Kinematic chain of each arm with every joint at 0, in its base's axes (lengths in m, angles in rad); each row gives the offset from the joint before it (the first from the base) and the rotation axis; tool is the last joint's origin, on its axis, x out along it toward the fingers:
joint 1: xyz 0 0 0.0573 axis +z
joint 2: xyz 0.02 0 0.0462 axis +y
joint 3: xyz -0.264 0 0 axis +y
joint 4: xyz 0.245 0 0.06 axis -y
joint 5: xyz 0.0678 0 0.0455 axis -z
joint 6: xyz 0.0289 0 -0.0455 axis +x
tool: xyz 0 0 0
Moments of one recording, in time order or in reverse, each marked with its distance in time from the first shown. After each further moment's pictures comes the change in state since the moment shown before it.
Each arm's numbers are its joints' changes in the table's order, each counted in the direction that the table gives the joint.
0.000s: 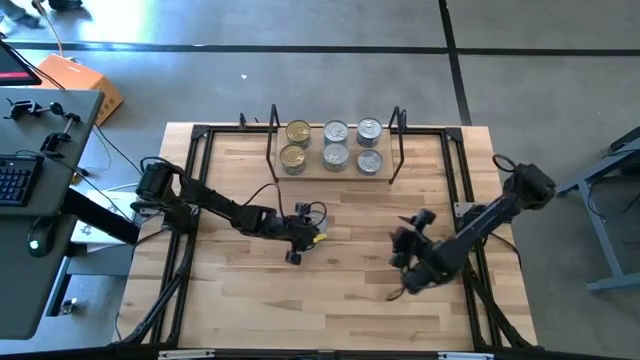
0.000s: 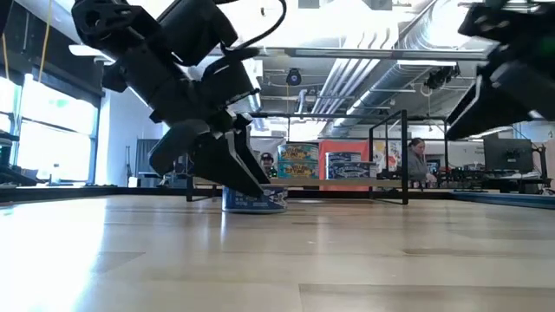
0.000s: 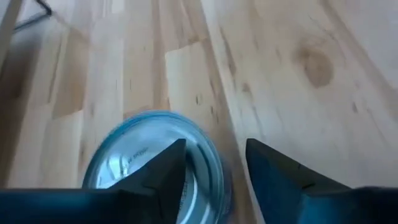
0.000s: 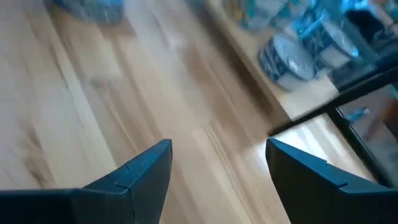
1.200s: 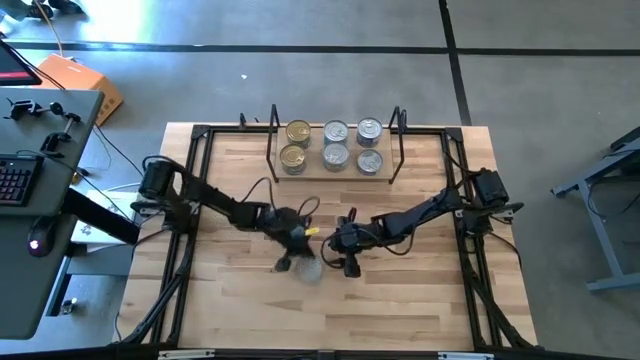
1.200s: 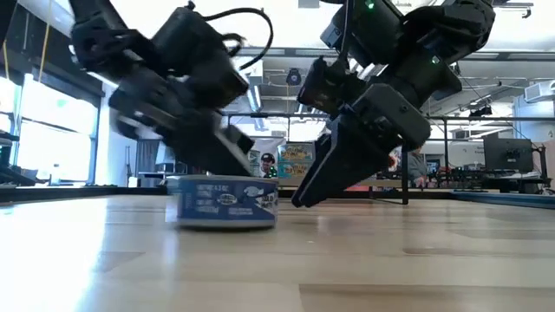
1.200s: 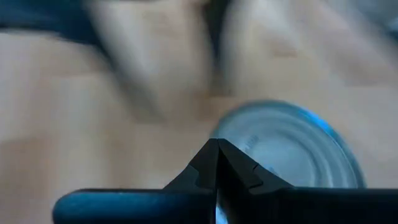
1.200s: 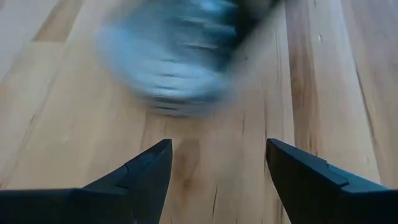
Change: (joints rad) left arm 0.067 0.009 0.103 0.243 0.505 -0.169; right arm -0.477 0.352 -0.051 1.197 -0.958 -0.975
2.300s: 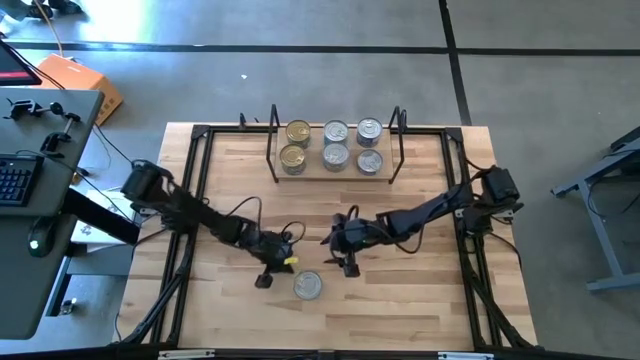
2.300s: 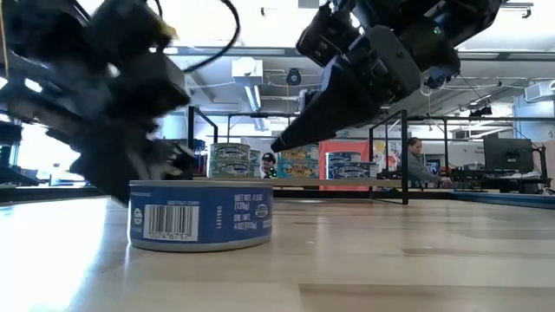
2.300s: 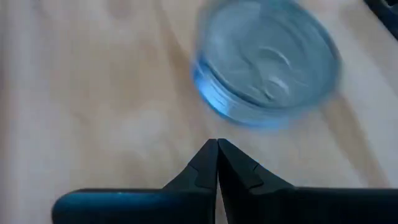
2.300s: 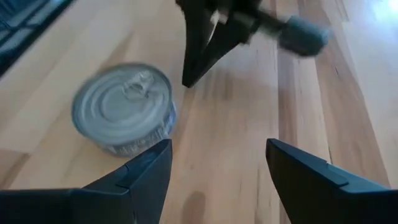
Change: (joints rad) left arm -0.210 -0.106 0.126 -0.097 -0.131 -0.194; right arm 0.005 -0.086 0.000 0.088 0.003 -0.094
